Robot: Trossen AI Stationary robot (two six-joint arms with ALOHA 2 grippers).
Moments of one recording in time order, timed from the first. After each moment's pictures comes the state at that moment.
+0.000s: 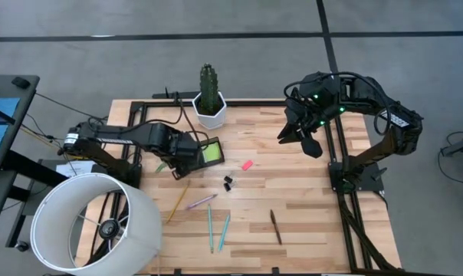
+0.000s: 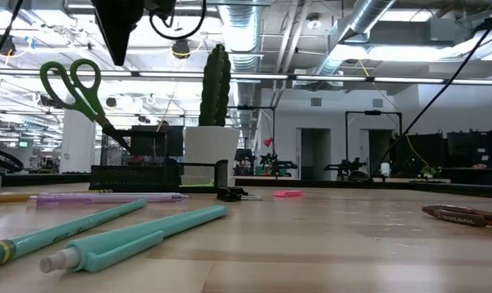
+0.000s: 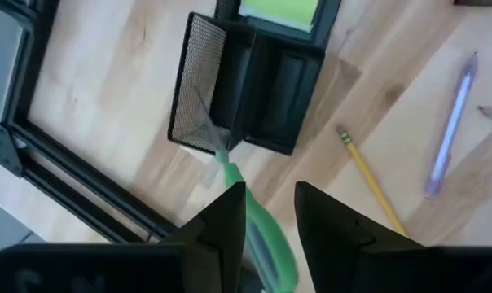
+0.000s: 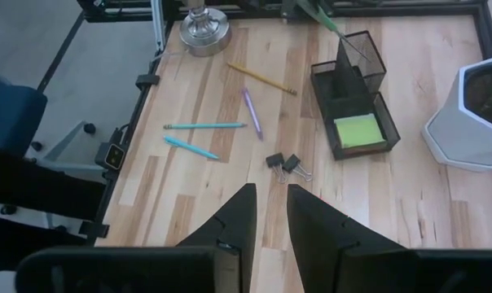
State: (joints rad) left arm -0.06 1.49 1.49 -1.57 -0.24 -0.60; right arm -0.17 1.41 1.92 -1.34 -0.36 -0.19
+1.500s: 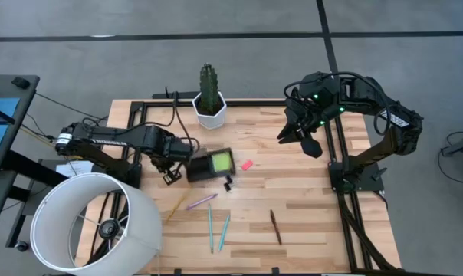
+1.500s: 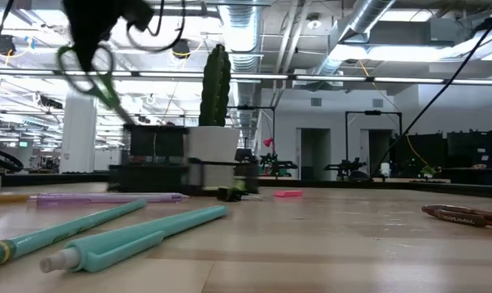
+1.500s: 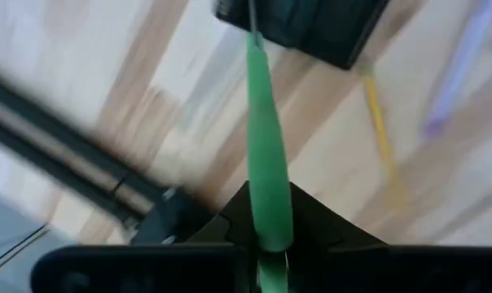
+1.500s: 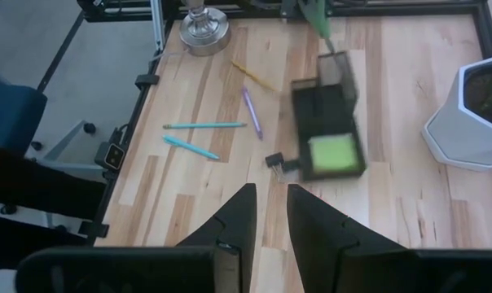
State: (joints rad) left arm -0.05 1.41 1.36 -1.57 -0.11 -0.65; right arm -0.17 1.41 1.92 -1.34 -0.36 -0.19
